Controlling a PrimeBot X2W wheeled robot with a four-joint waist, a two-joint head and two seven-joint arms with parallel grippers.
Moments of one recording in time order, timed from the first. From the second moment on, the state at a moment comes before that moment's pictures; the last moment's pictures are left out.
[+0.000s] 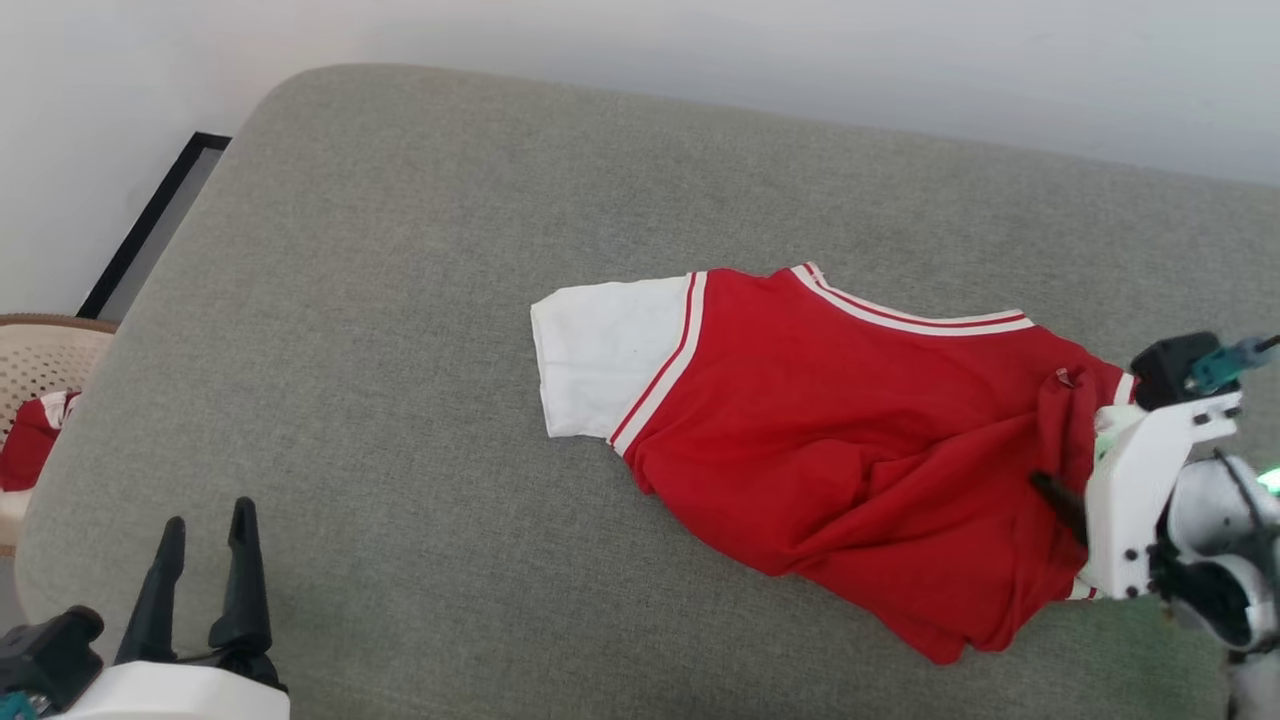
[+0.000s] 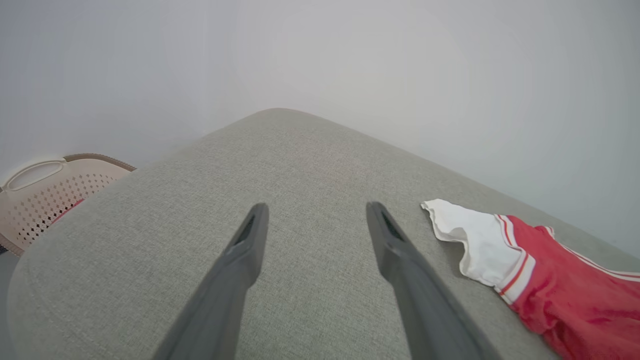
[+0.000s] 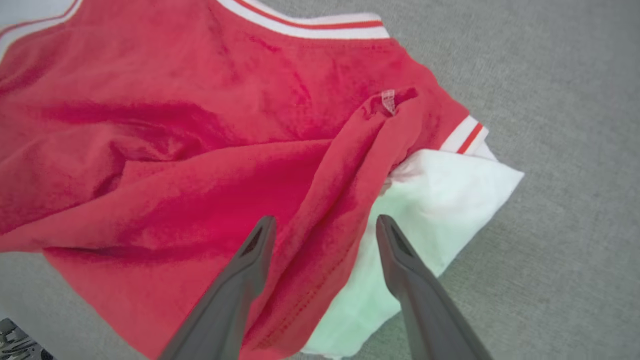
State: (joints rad) left arm 0.05 0.29 0.01 0.16 -0.64 -0.08 -0.26; right arm -0.27 -0.38 0.05 0.09 0.43 0.13 0.87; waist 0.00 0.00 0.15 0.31
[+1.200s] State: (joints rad) left arm 0.02 0.27 0.04 0.20 -0.62 -0.11 -0.26; right arm -0.22 -0.32 0.47 -0.08 0.58 0.13 0.95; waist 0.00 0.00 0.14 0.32
